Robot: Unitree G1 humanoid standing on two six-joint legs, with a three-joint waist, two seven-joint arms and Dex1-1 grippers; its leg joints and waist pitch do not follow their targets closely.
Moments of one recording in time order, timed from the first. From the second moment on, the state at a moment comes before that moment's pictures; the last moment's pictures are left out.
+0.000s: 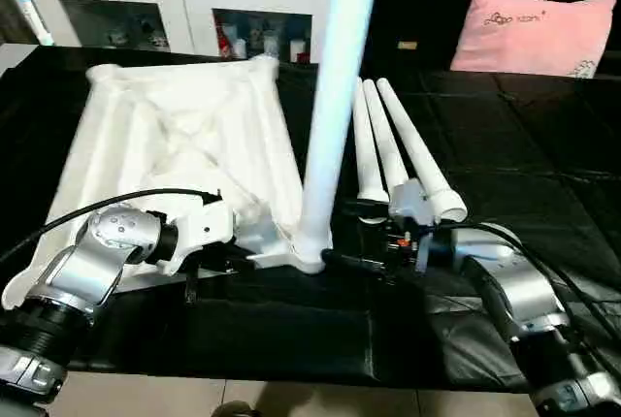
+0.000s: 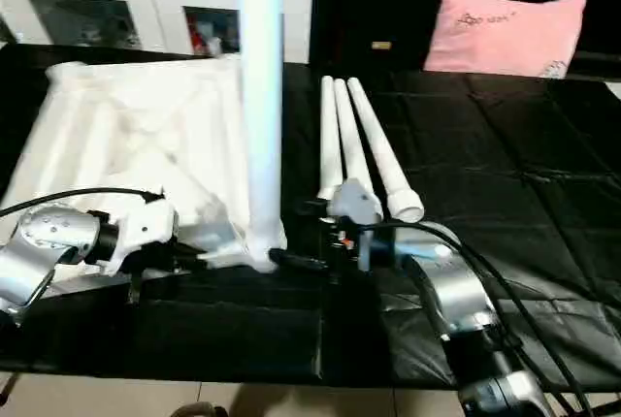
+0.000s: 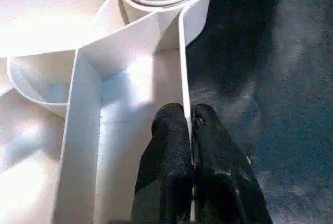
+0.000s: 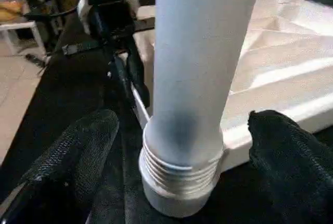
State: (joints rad) left arm -0.44 0.68 -0.32 0.33 -0.01 0.04 -1.29; right arm -0.42 -0.33 0.23 0.33 0.25 0.07 1.15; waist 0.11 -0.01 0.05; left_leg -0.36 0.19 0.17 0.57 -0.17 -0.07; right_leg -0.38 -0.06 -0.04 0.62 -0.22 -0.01
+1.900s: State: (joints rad) left arm -0.42 0.41 -0.20 0.20 0.05 0.53 -0.84; right arm -0.61 0.04 0.09 0.79 0.18 0.05 0.48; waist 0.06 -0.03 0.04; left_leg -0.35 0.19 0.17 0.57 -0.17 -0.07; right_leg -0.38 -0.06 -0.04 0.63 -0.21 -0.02
